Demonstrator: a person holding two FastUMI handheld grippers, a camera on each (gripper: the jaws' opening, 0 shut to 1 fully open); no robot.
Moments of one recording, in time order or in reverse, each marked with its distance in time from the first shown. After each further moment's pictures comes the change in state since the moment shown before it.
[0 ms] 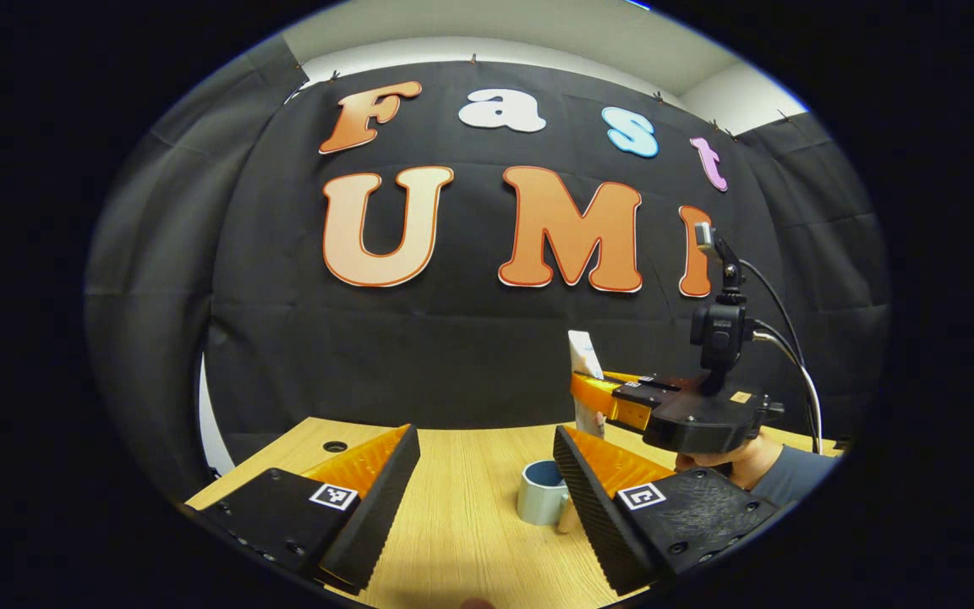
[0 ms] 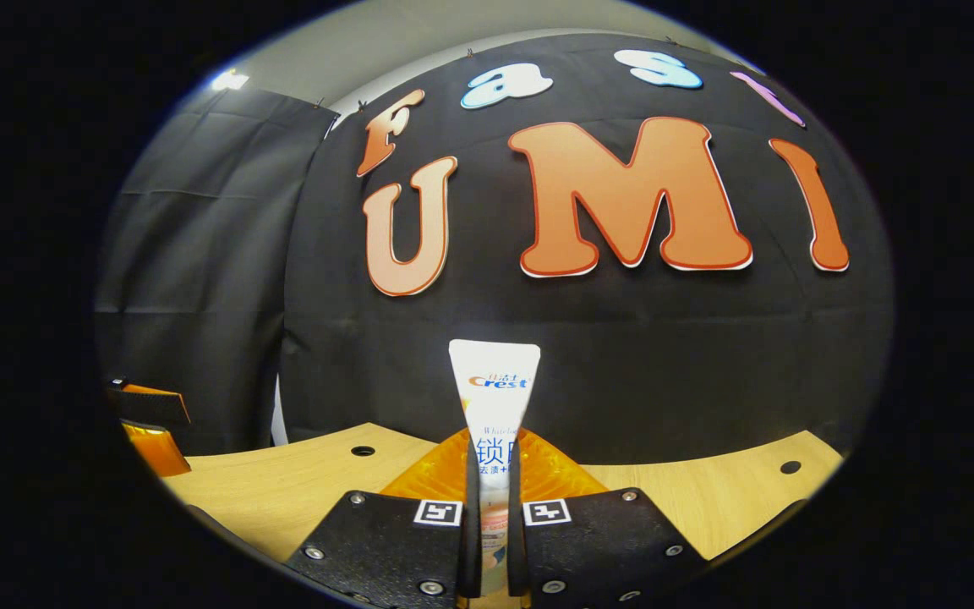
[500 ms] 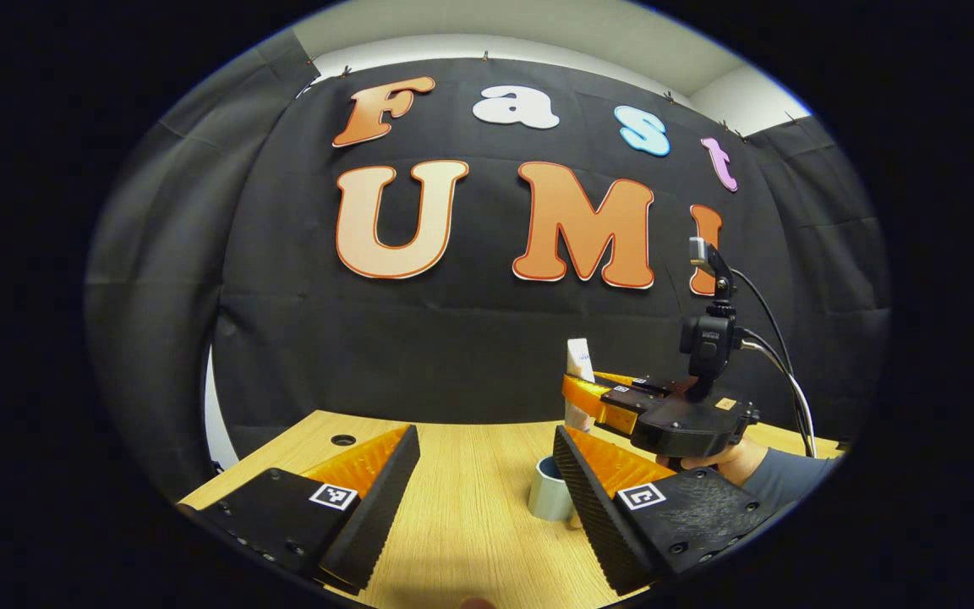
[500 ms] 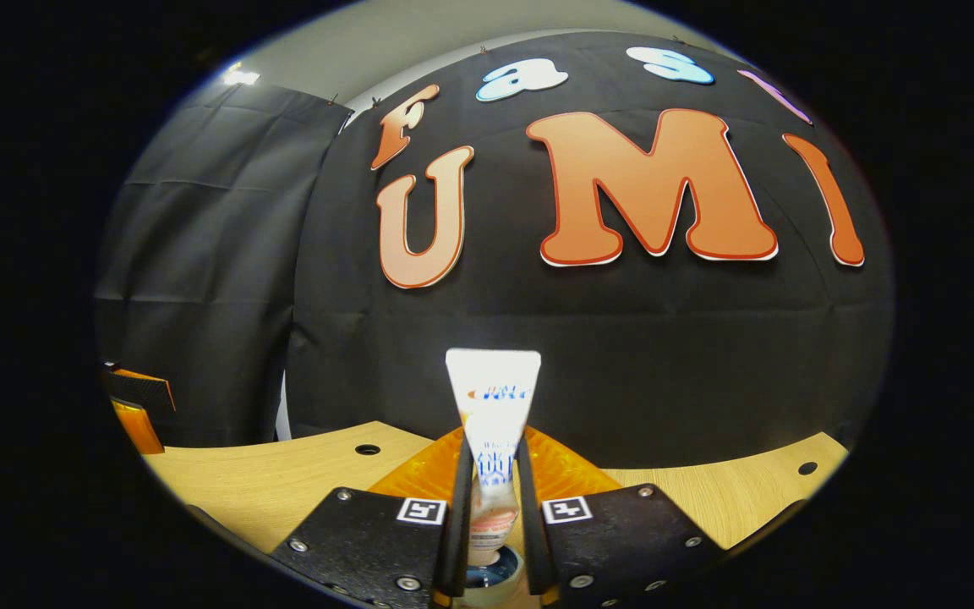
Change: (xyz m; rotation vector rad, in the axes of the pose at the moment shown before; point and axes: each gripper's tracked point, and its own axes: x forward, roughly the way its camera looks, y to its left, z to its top) left arm 0.002 0.013 -0.016 -0.007 0.020 0.026; right arm 0.021 0.008 -0.016 -0.006 0.005 0.047
